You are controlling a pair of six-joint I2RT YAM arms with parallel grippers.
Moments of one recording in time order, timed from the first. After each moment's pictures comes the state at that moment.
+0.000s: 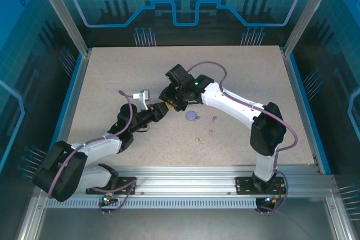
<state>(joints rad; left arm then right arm) -0.43 1.25 0.35 0.73 0.32 -0.85 0.82 1.86 1.65 -0.74 -0.15 1.31</state>
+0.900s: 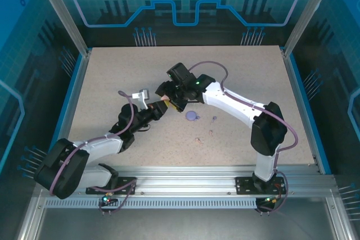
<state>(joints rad) -0.44 1.27 0.35 0.74 0.25 -0.87 0.79 1.84 1.63 -0.70 -0.17 1.33</state>
